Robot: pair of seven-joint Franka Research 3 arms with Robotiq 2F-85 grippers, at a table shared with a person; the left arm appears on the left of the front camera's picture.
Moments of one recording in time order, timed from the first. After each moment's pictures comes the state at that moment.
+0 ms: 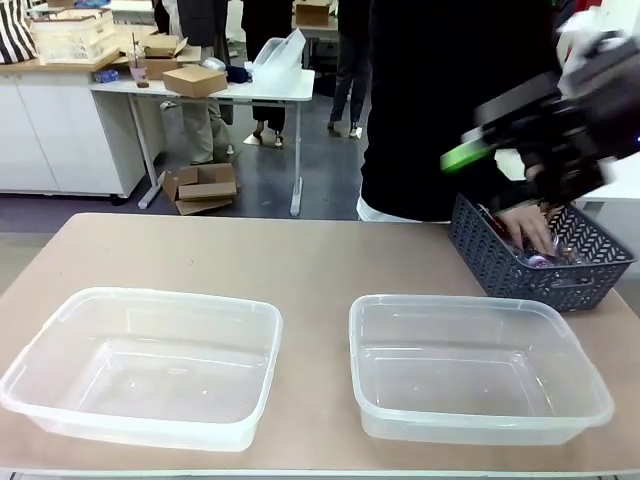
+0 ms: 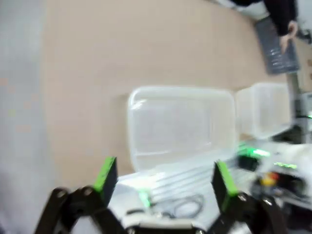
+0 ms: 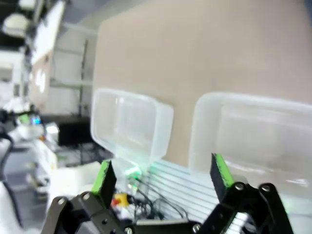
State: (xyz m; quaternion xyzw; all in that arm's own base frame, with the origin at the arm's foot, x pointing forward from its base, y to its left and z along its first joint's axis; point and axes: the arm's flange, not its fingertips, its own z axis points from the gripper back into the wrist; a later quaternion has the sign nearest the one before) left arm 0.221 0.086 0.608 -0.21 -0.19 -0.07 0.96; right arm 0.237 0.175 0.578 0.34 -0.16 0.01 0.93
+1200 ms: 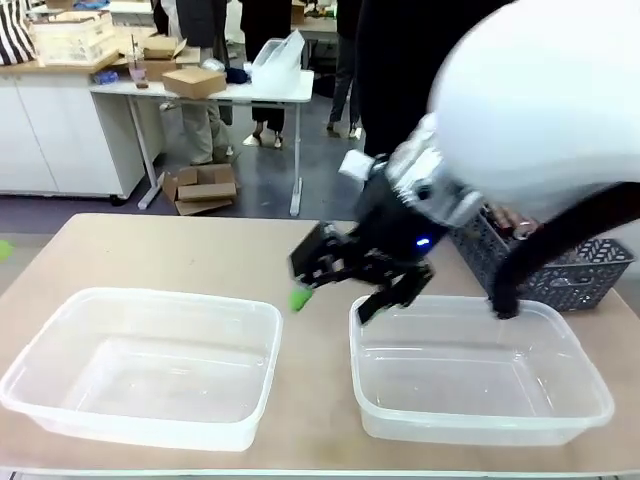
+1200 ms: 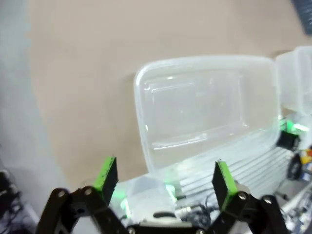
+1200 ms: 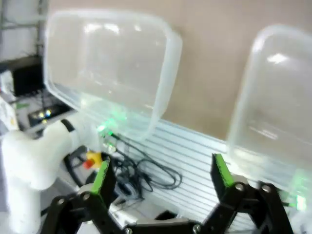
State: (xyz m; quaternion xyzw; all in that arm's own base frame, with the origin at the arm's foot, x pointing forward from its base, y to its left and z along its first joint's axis) left arm 0.247 0.030 0.526 -0.15 -0.12 -0.15 0.97; right arm 0.229 0.343 0.477 0.24 0.01 0.08 0.97
